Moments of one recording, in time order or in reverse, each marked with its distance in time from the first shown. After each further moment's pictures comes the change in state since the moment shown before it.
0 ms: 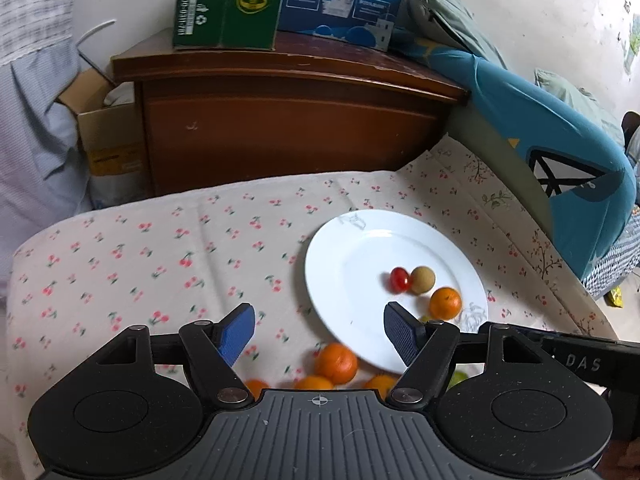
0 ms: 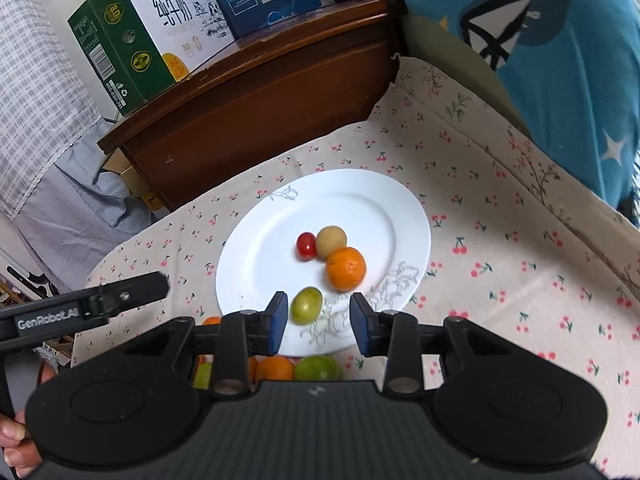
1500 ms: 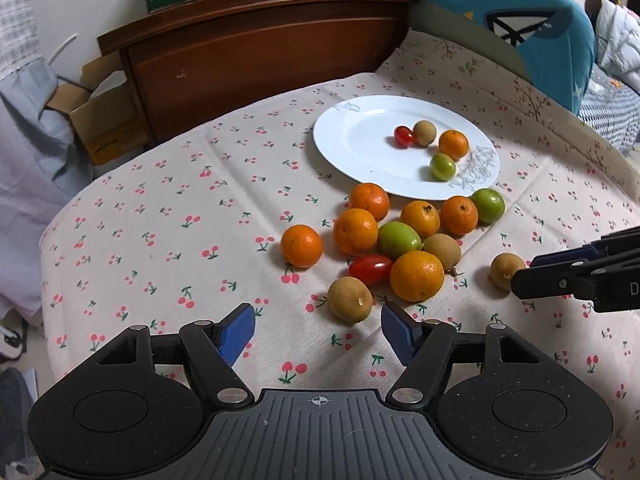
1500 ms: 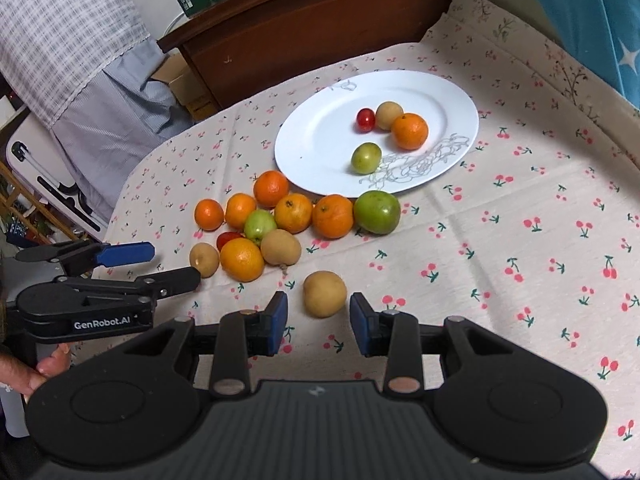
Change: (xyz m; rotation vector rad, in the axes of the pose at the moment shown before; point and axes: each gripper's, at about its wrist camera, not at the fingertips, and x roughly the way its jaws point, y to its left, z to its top) left arm -0.015 0.011 -0.085 0.294 0.109 0.039; right arm -0.014 0.028 -0.078 -0.125 0.160 0.068
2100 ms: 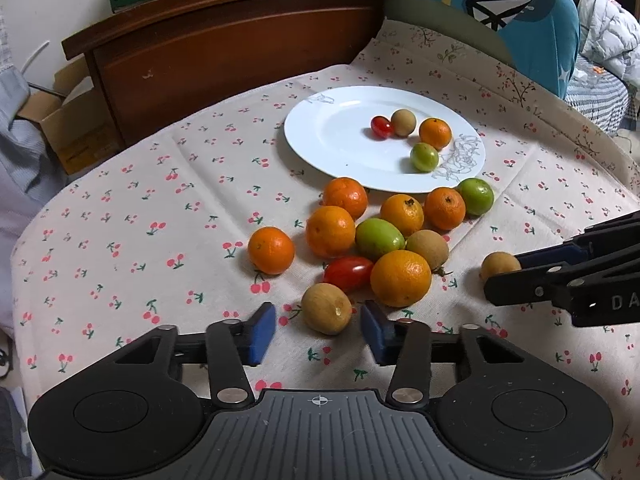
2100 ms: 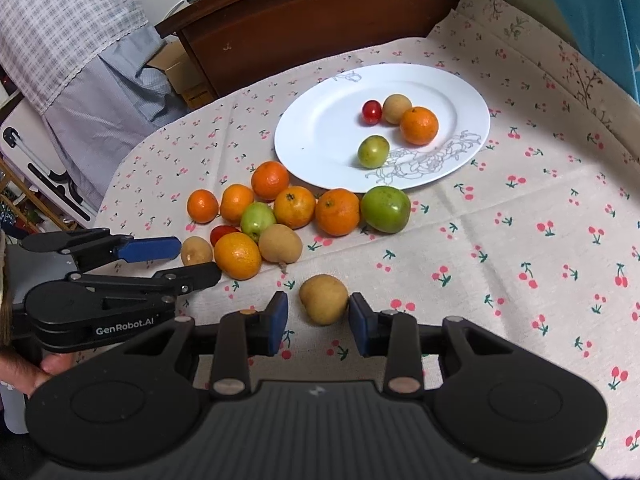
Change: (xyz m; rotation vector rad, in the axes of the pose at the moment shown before) left arm 0.018 -0.007 0.002 0.036 0.008 -0.056; right arm 0.014 0.008 0.001 -0.037 0.012 -0.031
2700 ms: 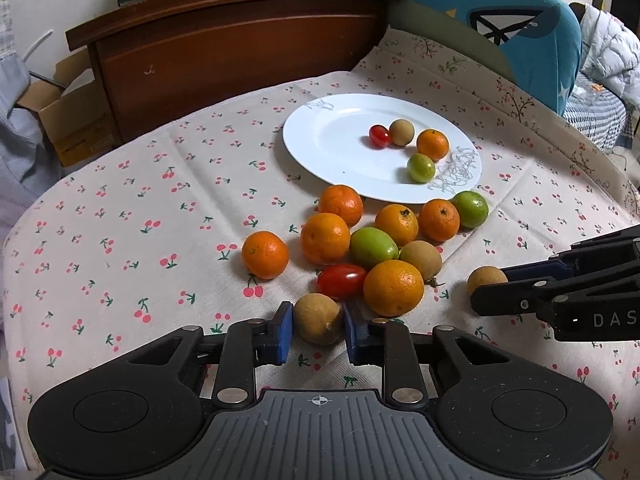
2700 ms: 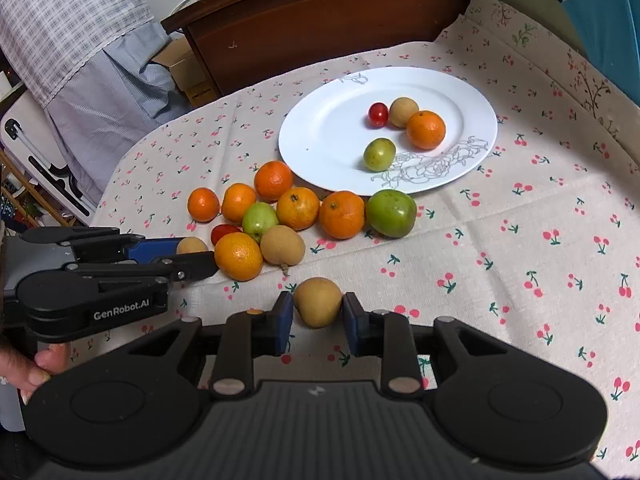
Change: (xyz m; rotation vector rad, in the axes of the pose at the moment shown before) left arm -0.002 0.002 0.000 -0.046 -0.019 -0.022; right arm 0.002 0.002 0.000 -0.018 -0.008 0.002
